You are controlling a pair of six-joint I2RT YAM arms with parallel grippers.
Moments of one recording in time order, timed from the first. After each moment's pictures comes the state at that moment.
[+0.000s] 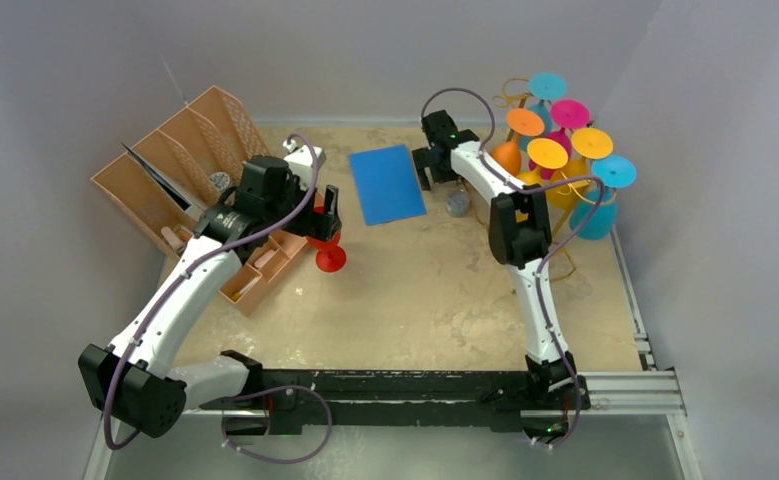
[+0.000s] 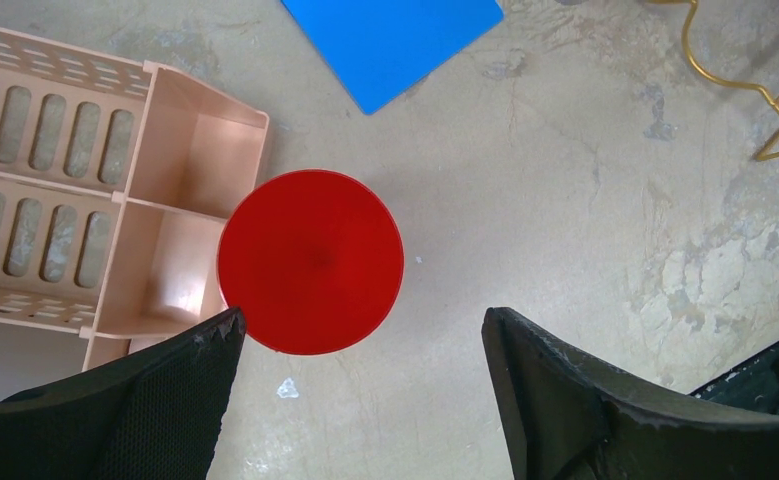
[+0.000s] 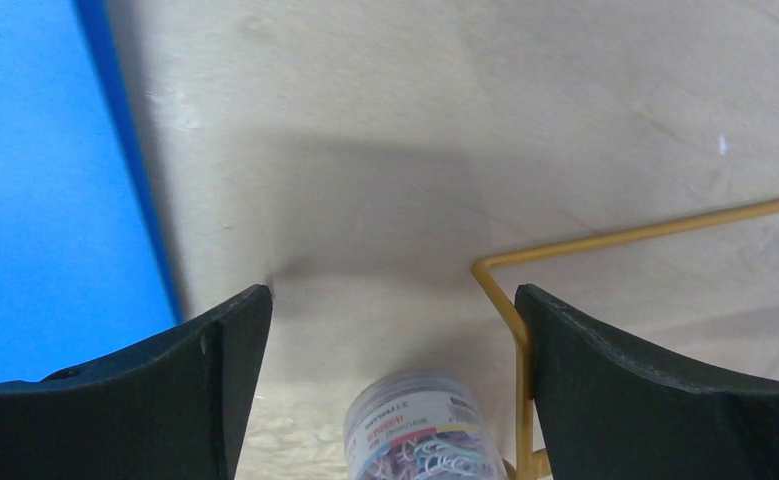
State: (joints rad) left arm -0.40 1.18 1.17 -0.67 0.13 -0.12; right arm 0.37 2.45 2.17 -0.79 0.25 0.06
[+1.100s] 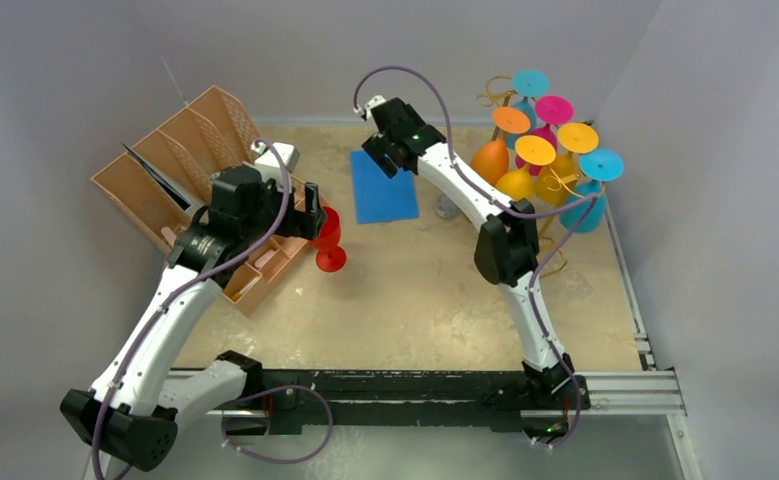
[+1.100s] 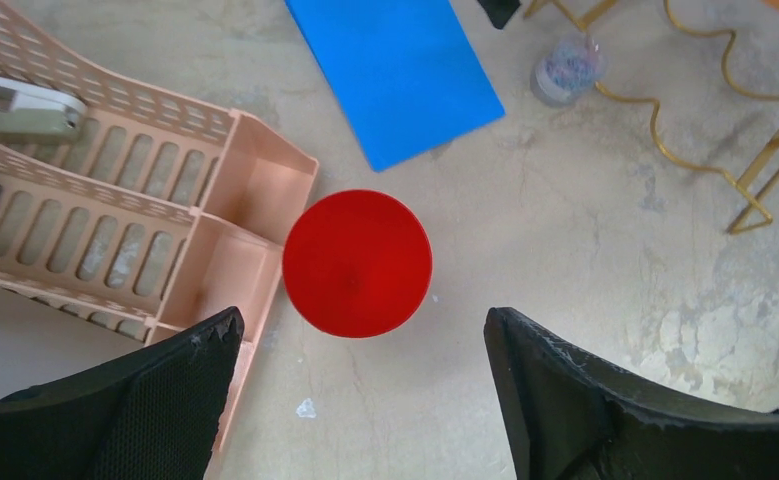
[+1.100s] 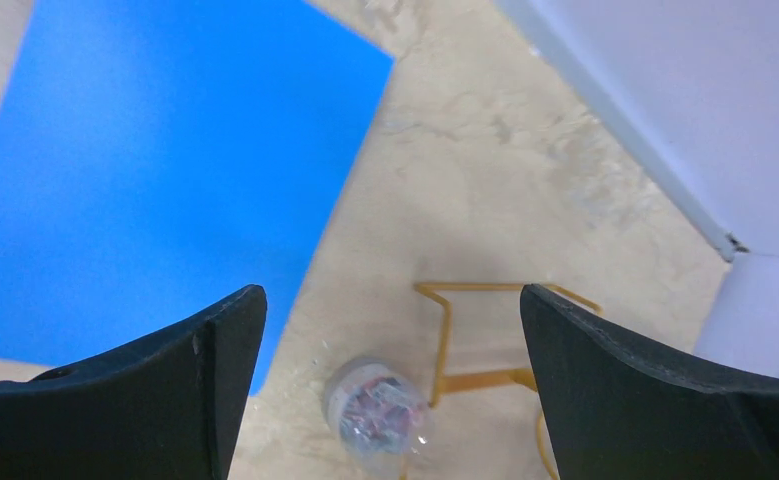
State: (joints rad) left arm -0.36 1.03 1.12 -0.61 0.09 -0.15; right arm 0.61 2.39 2.33 -0.75 0.42 -0.28
